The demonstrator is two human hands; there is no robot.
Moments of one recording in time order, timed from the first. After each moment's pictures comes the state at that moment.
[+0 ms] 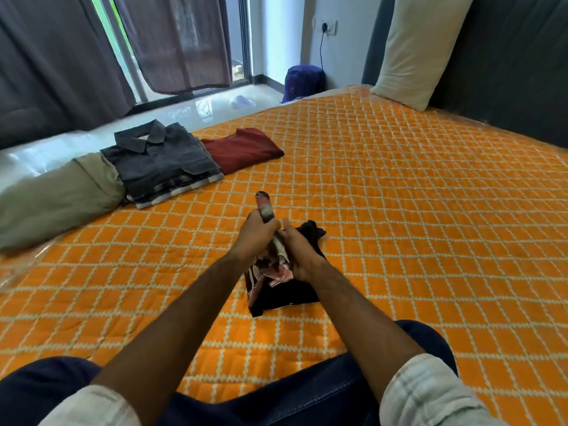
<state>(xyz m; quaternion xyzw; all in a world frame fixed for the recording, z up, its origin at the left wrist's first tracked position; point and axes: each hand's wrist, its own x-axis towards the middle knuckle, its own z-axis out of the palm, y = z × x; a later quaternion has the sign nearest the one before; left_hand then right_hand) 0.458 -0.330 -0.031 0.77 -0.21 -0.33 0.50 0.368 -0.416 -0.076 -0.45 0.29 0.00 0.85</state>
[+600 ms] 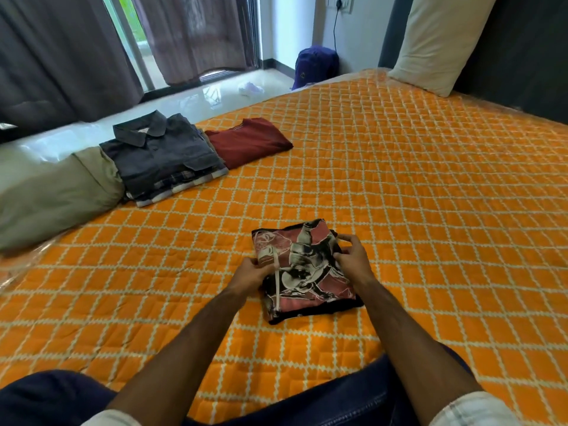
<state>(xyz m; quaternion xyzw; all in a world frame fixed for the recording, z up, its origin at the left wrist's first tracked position) 0.472 -0.307 -0.146 0.76 -0.07 -0.42 0.49 0.319 -0.512 -0.151 -0.64 0.46 -0.14 0.60</state>
